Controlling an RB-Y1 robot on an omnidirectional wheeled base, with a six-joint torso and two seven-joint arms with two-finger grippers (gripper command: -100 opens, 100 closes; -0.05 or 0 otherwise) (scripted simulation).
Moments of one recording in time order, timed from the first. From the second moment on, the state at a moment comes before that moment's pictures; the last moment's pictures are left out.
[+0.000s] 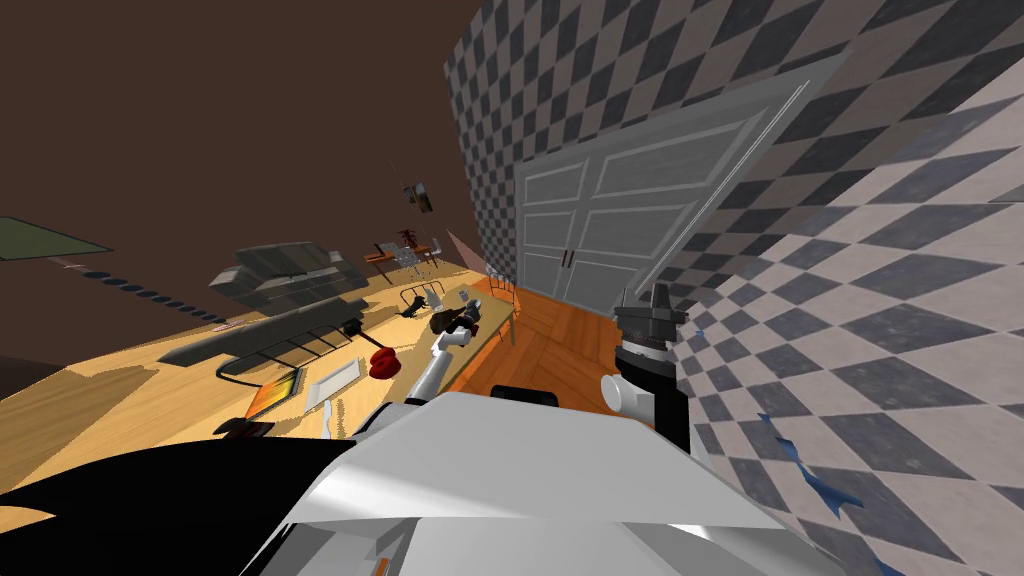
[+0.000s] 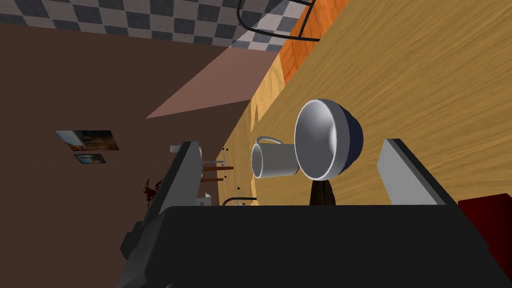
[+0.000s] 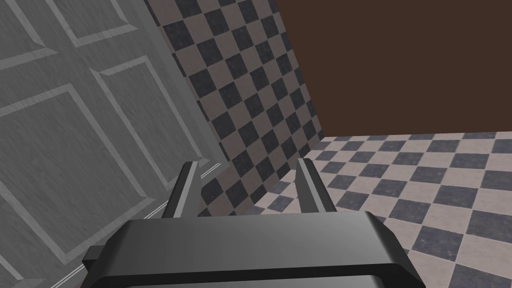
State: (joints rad) left arm -0.13 0.29 0.04 -1.35 0.35 0.22 0.16; right arm 0.45 0.02 -0.03 -2.27 -0.09 -0.50 -0.13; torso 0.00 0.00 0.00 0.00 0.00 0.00
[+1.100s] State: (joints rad) left arm -0.27 0.33 0.06 -1.11 0.41 0.48 0.26; right arm 0.45 0.02 -0.03 -2.27 -0.09 -0.50 -0.13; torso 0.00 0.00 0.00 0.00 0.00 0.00
